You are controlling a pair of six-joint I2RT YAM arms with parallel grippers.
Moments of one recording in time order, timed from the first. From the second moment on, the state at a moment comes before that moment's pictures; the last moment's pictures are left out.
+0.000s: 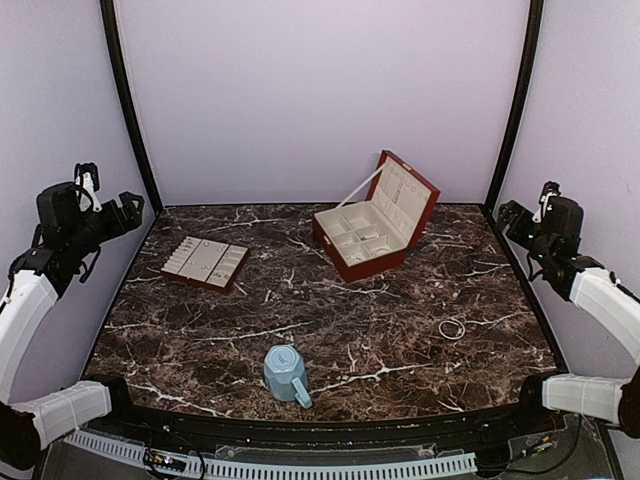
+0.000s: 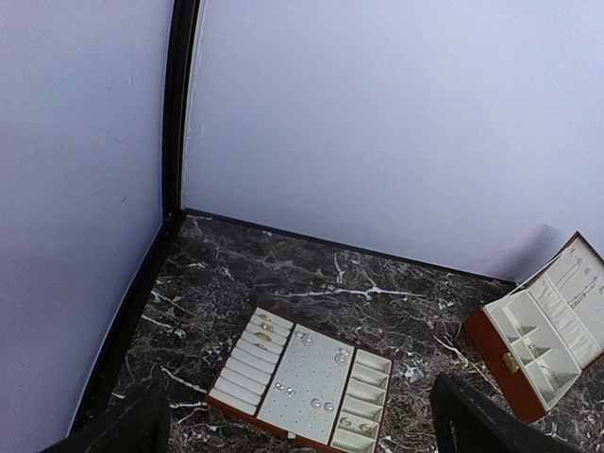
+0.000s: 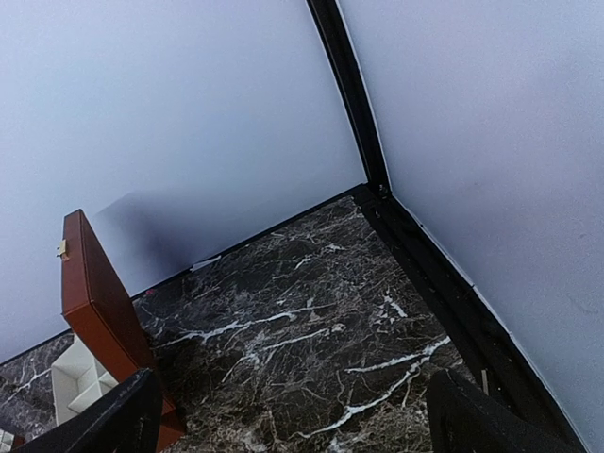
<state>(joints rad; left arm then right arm) 0.06 0.84 0.84 -0.26 0.06 -0.27 0.01 0.98 0.66 0.05 0.15 0.42</state>
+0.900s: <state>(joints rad) 0.06 0.92 0.80 -0.27 0.08 -0.22 0.02 1.00 0.71 -0.13 -0.06 0.42</state>
